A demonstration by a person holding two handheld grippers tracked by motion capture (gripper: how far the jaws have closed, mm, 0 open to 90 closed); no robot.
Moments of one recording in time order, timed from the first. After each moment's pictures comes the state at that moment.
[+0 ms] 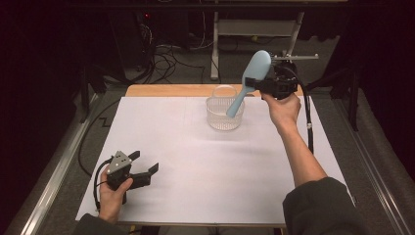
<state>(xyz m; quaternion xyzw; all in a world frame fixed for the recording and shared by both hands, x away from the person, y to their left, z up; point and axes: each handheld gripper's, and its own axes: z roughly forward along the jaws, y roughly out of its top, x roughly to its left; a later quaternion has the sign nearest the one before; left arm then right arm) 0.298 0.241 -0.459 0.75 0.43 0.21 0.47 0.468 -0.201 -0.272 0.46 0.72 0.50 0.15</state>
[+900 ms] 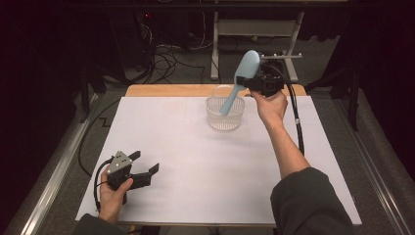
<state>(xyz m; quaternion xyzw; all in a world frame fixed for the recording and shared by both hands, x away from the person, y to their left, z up) 0.298 0.240 -0.459 0.75 0.42 0.21 0.47 0.491 -0.176 -0.286 0.47 0.72 0.49 0.15</state>
